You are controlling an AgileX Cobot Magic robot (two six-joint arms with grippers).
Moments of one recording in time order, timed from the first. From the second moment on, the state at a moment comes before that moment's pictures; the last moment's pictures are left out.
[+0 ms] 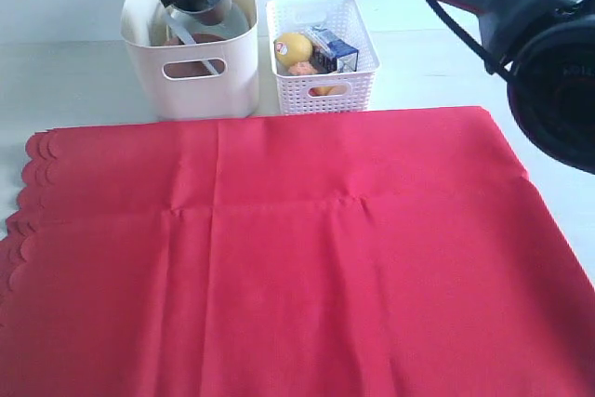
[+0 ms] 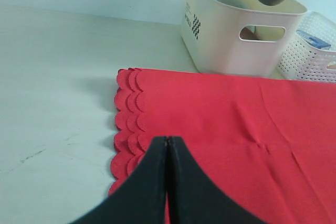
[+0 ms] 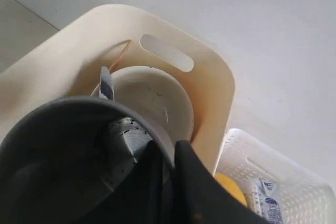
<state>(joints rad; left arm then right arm) -0.09 0.01 0.00 -0.03 0.37 -0.11 0.71 2.31 -2.11 -0.67 0.54 0.45</state>
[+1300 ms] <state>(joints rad) -0.09 0.01 0.00 -0.03 0.37 -0.11 0.71 2.26 -2.11 -0.52 0.67 0.46</state>
